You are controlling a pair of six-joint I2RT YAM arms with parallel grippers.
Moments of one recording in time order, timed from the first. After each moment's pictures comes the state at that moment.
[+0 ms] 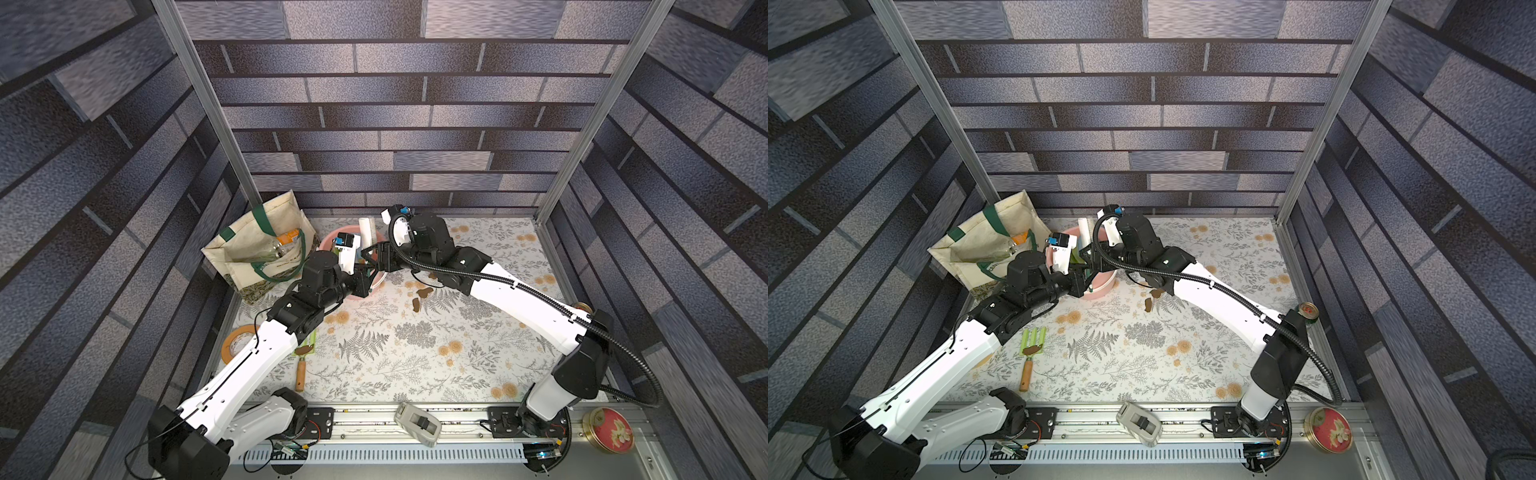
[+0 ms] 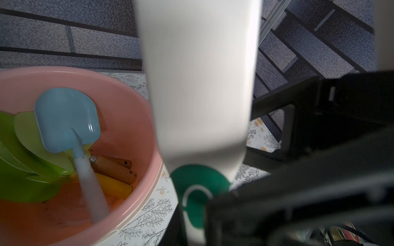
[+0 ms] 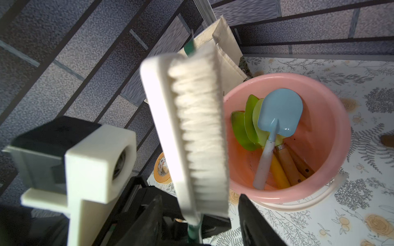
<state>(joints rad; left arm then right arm) -0.49 1.05 0.92 -0.23 0.23 -0.36 0.87 1.65 1.61 -0.37 -0.22 0.56</state>
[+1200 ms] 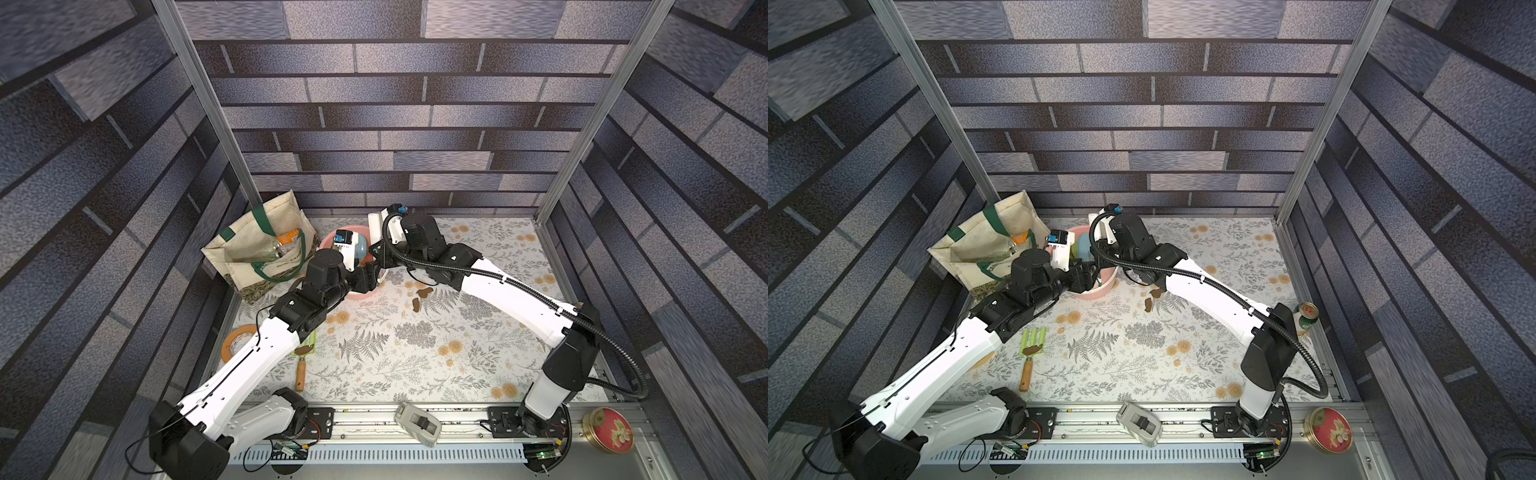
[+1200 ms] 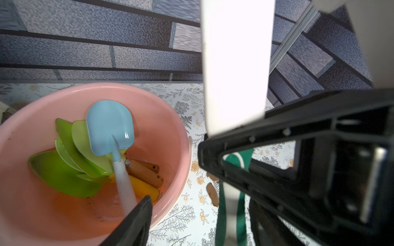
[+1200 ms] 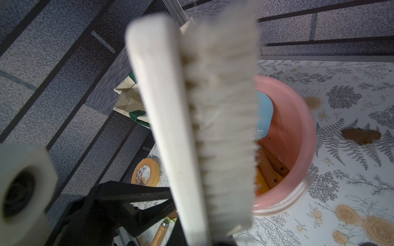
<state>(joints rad) -0.51 1.01 0.96 -0.33 0.04 -0.34 0.86 1.72 1.69 -0.45 -0.10 0.52</state>
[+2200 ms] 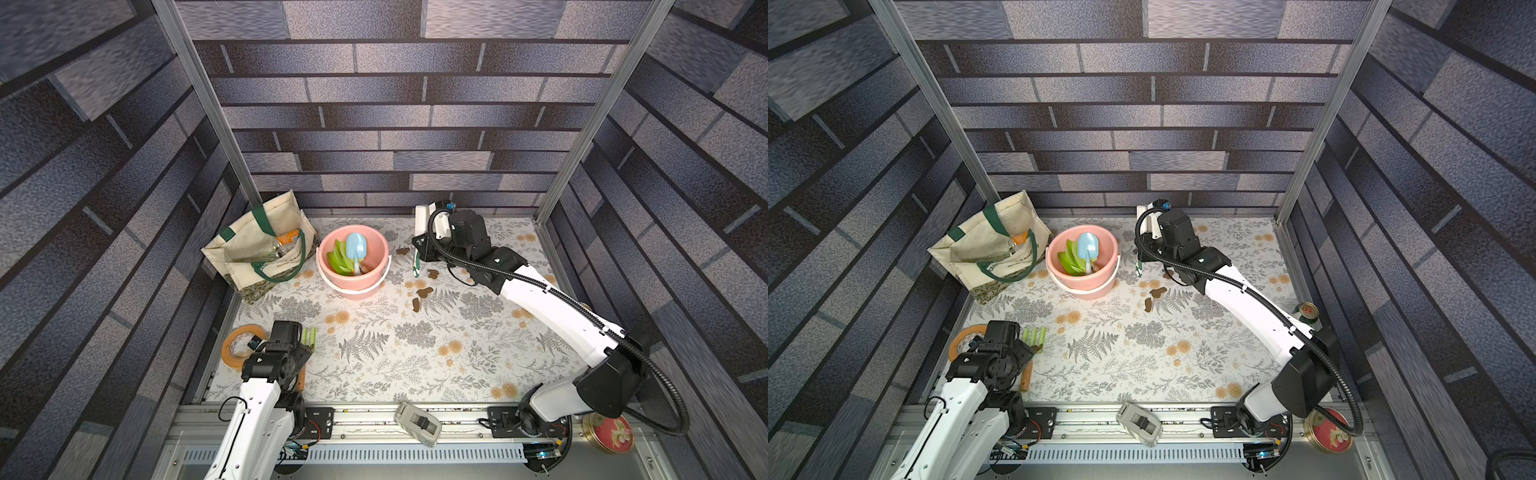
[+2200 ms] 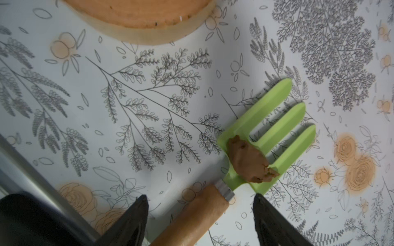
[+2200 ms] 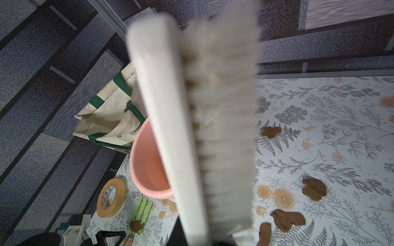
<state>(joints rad) -0.04 0.61 0.39 -0.98 -0.13 -1.01 0.66 1.48 1.42 -0.40 -0.08 0.48</state>
